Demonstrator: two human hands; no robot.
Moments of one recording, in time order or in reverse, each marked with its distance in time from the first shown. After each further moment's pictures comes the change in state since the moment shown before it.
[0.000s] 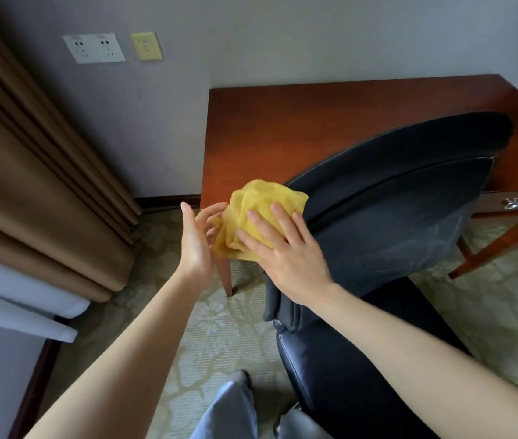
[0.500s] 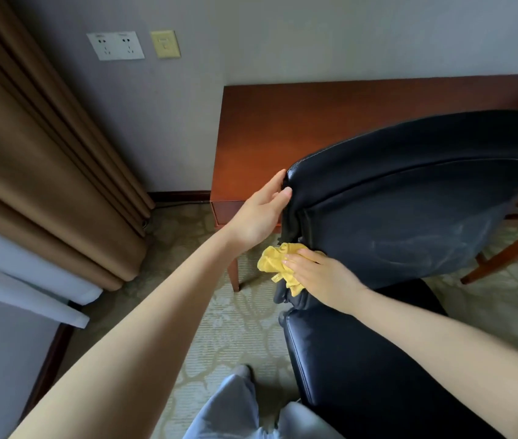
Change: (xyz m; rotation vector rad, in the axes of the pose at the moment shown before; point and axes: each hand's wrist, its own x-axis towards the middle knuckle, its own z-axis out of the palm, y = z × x) left_hand -0.031 0.032 0.054 0.565 -0.465 0.241; right_hand -0.071 0.028 0.024 -0.293 -0.387 -0.615
